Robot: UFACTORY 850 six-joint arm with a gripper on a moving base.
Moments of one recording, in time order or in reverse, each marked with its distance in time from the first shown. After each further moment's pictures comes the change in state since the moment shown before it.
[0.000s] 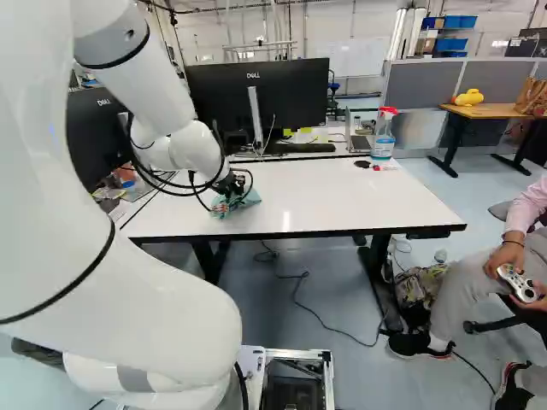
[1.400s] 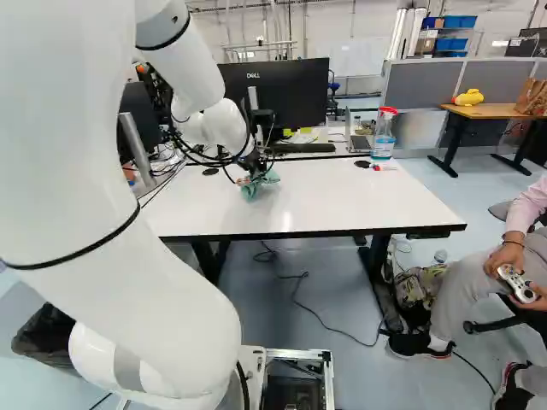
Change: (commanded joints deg) arm -8.8 -10.8 -14.8 0.0 0.0 0.0
